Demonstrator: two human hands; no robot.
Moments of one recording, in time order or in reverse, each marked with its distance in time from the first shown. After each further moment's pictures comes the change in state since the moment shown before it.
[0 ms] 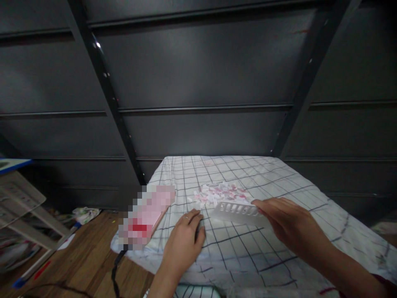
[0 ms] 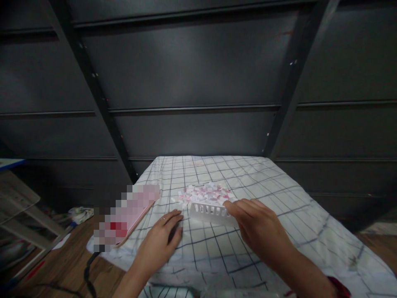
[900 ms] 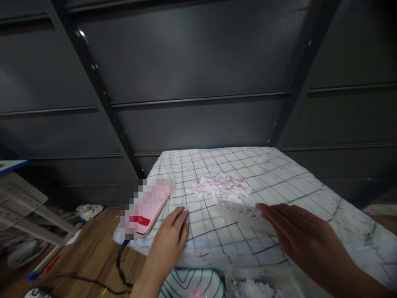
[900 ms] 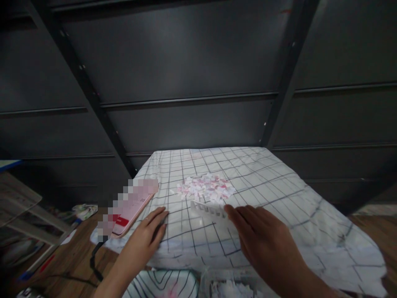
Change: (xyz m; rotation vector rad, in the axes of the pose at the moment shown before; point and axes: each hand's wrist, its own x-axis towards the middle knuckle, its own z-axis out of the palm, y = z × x) left_hand -0.026 -0.024 -0.011 0.033 0.041 -0.015; right_hand -0.023 -0.027 -0.023 -0.126 0.079 -0.048
